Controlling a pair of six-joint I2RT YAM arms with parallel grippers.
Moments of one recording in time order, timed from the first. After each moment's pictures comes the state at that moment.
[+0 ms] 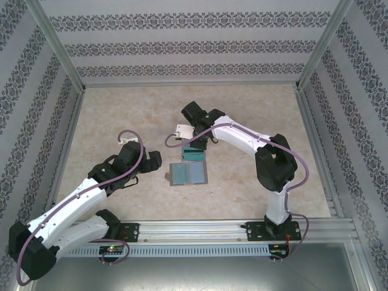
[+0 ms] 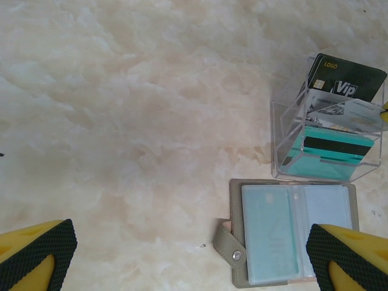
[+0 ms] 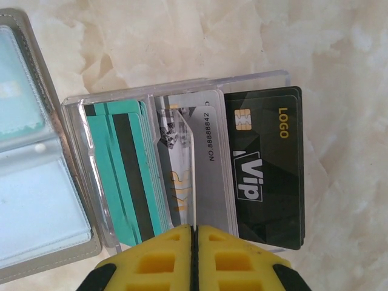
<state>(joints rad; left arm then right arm) -0.58 0.91 0.72 -0.65 -0.26 -0.70 0.69 1.94 1.59 -0.85 0.04 -0.73</state>
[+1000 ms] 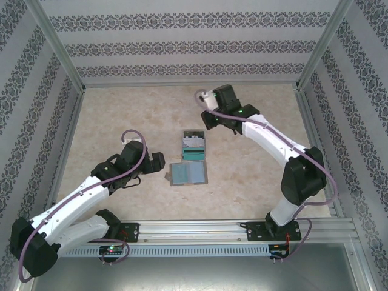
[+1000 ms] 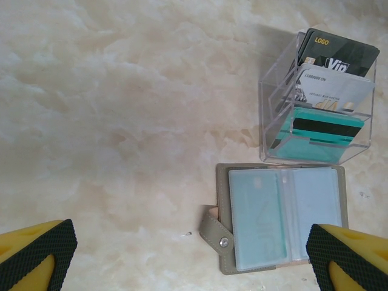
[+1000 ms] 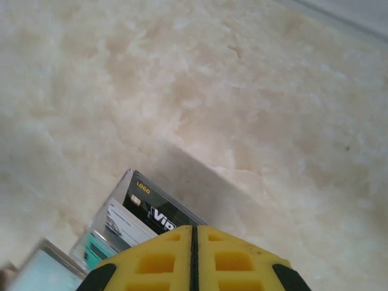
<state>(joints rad) -0.58 0.95 0.71 -0.62 -0.18 -0.70 0.48 1.68 1.42 -0.51 -0.17 0.03</state>
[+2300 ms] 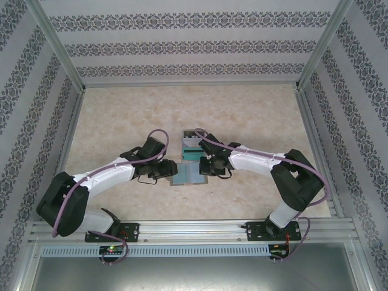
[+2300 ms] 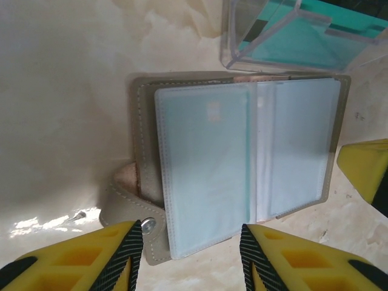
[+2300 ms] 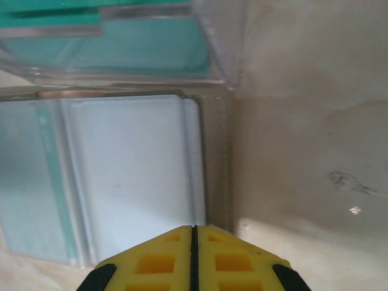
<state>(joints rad) -0.56 1.38 0.72 -0.41 0.25 -0.75 0.73 1.65 0.93 -0.50 -0.14 0.79</state>
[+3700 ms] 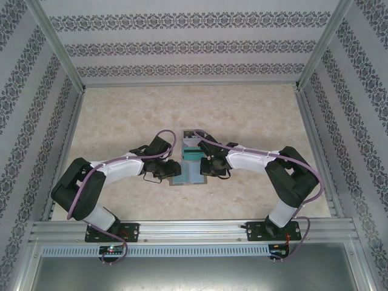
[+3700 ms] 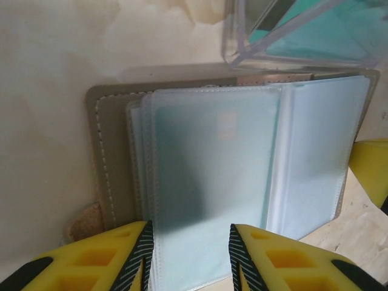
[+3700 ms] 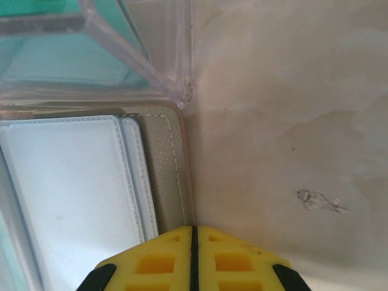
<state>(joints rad) -0.56 1.55 0.76 -0.33 0.32 -0.74 0.73 1.70 0.94 -0.50 -0.10 0.81</state>
